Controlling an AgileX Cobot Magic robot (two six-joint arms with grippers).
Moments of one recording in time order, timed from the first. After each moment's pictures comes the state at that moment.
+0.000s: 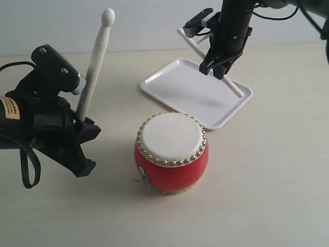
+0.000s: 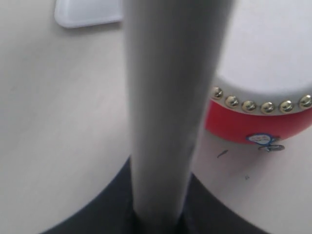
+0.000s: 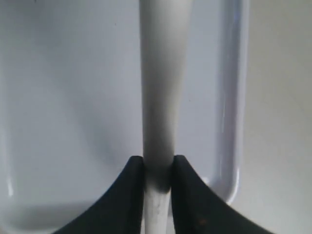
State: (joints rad) left arm -0.66 1.31 -0.62 -0.14 0.21 0.39; right arm 0.32 2.38 -2.12 -0.06 1.23 -0.46
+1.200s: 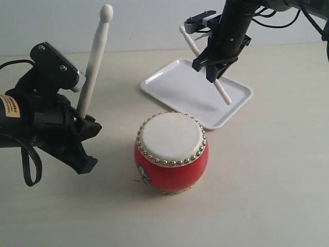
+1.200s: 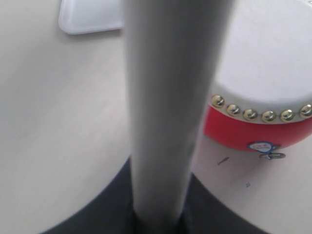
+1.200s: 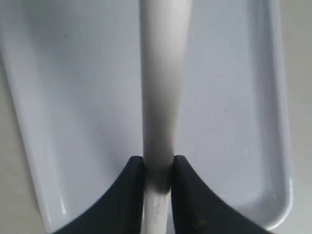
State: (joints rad) left arm -0.66 1.31 -0.62 -0.15 0.19 0.39; right arm 0.30 2.39 -2.12 0.11 1.23 -0.39
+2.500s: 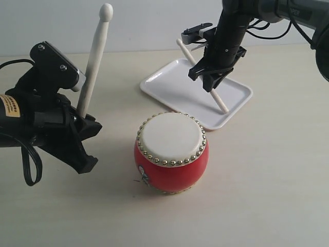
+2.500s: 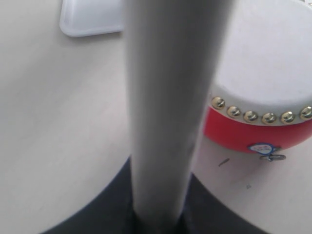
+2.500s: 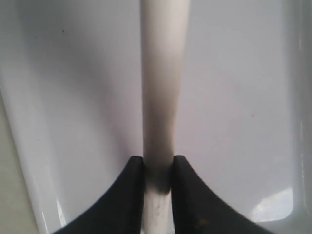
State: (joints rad) left arm -0.66 1.31 -0.62 -0.15 0.19 0.39; right arm 0.30 2.44 -2.12 0.12 1.22 -0.38
